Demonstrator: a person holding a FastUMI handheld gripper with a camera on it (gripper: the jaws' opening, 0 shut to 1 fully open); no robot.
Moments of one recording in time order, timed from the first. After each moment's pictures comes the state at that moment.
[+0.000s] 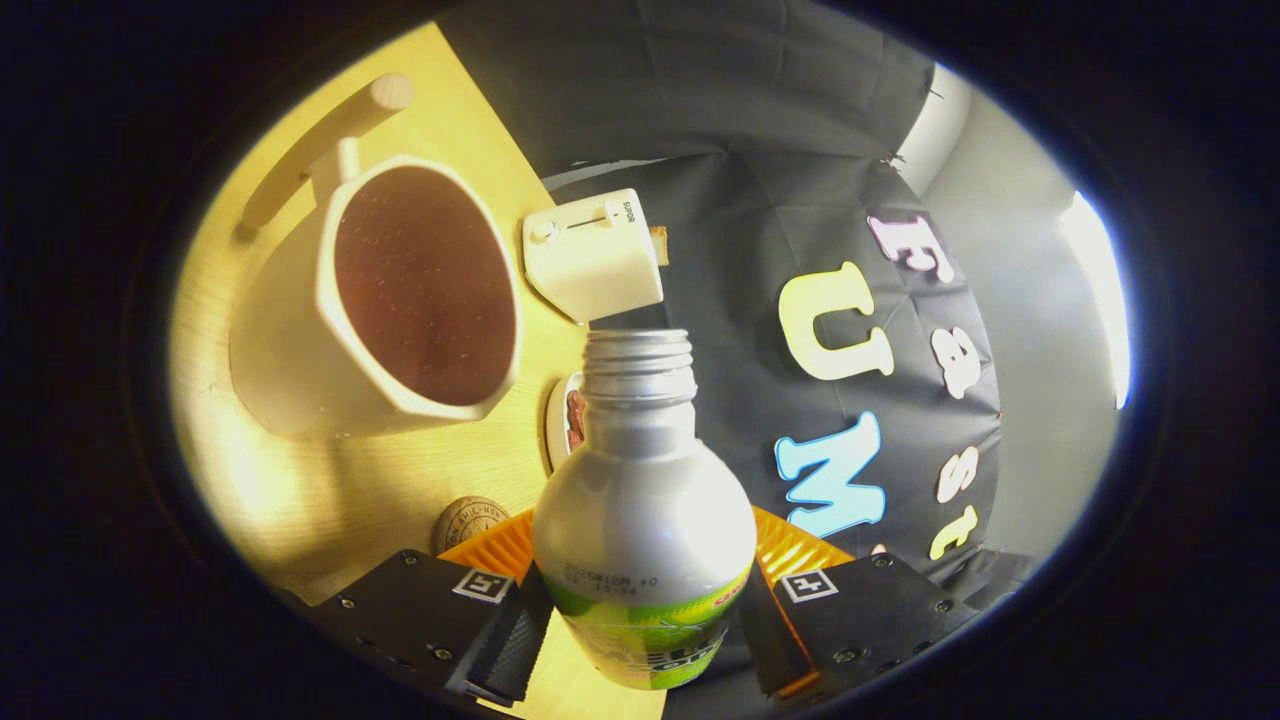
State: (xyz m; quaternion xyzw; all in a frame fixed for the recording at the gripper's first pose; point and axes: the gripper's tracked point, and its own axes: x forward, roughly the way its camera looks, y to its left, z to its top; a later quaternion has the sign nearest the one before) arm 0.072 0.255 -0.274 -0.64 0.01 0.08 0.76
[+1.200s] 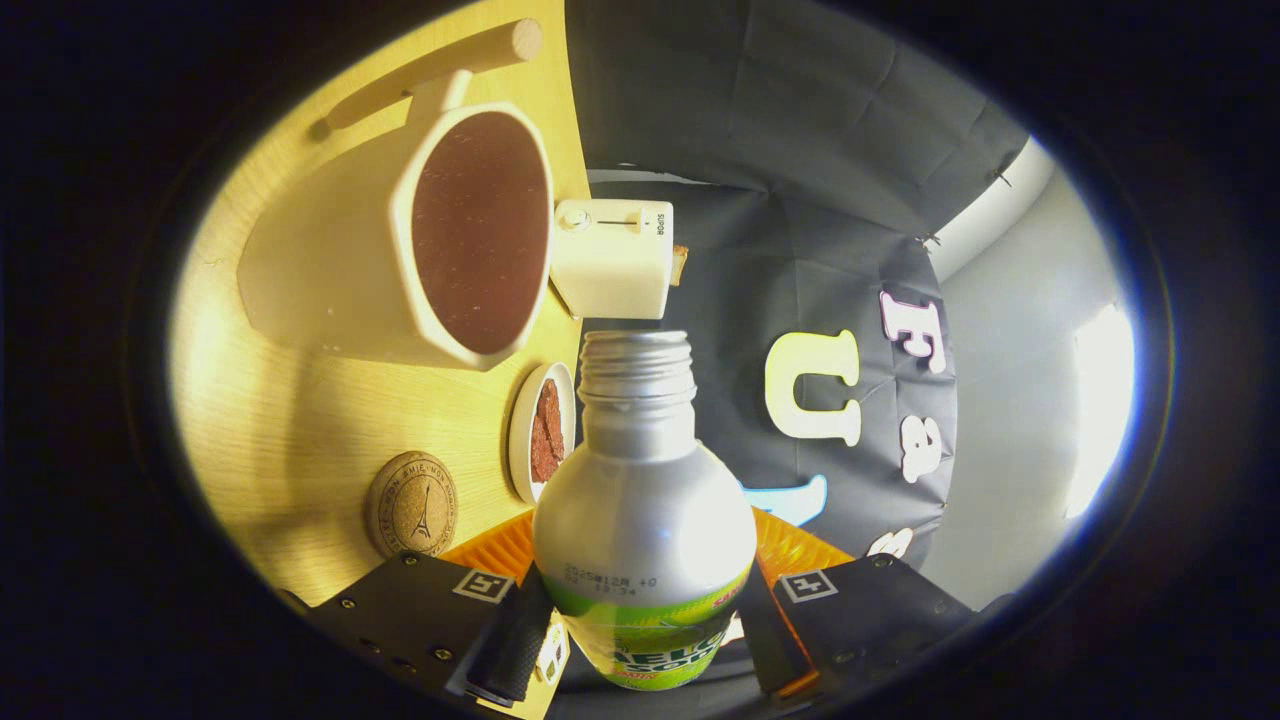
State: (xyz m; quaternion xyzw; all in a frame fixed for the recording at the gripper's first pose) arm 0.079 0.255 -0.252 -0.74 -0.04 0.06 0.66
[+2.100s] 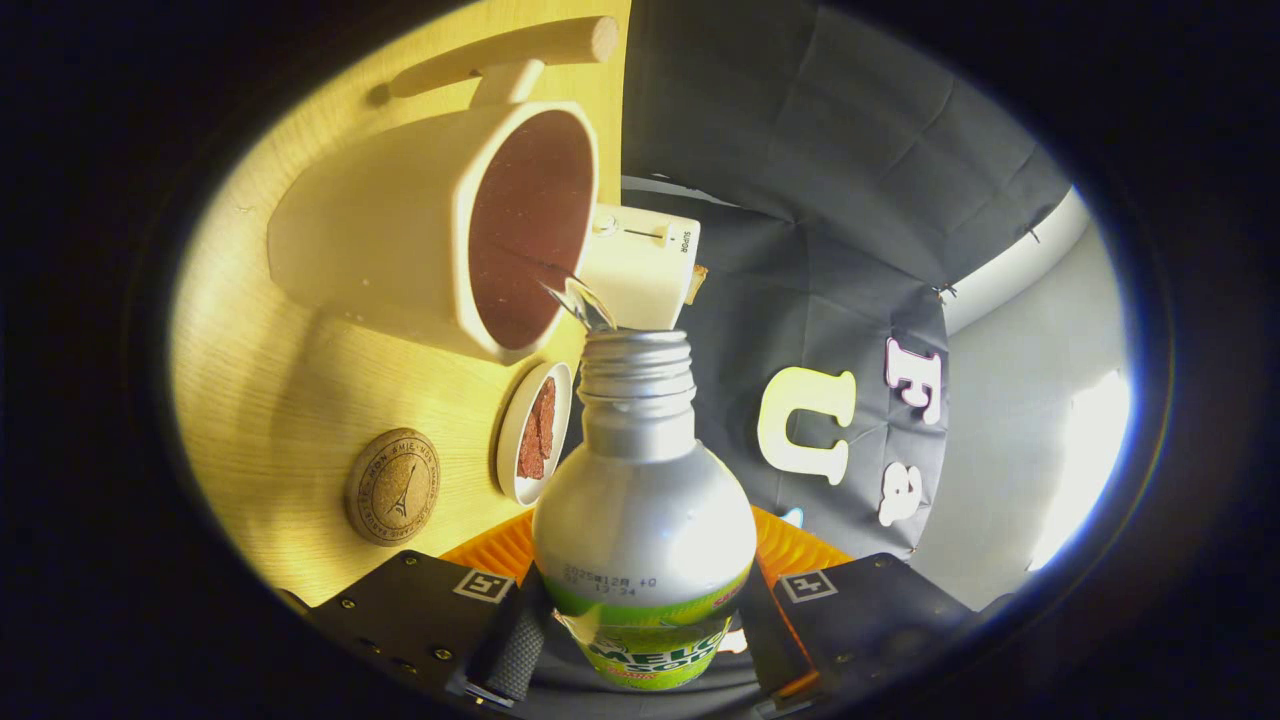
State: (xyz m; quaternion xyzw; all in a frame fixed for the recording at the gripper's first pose) arm 0.075 0.260 -0.245 -0.79 -0.06 0.07 0.61
